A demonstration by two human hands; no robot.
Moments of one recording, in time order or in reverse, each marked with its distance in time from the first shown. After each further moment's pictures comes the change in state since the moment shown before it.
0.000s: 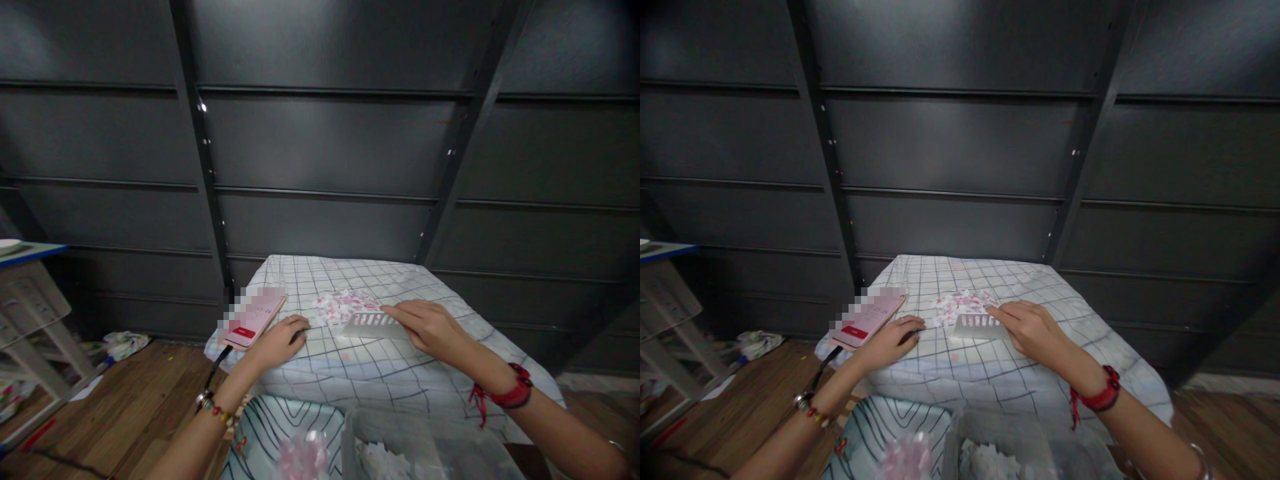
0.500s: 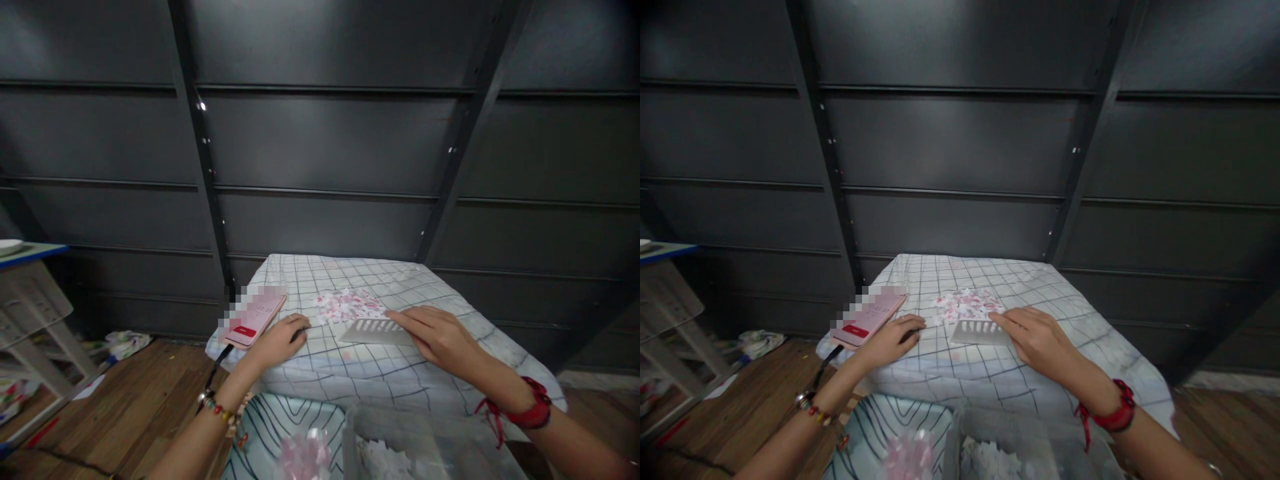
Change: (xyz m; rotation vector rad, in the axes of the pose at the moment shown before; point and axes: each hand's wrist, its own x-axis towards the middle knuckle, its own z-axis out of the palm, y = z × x) left_hand 0.002 0.002 -0.003 0.012 -0.015 -0.018; right_hand -0.004 -0.011 -0.013 0.011 0.050 0.000
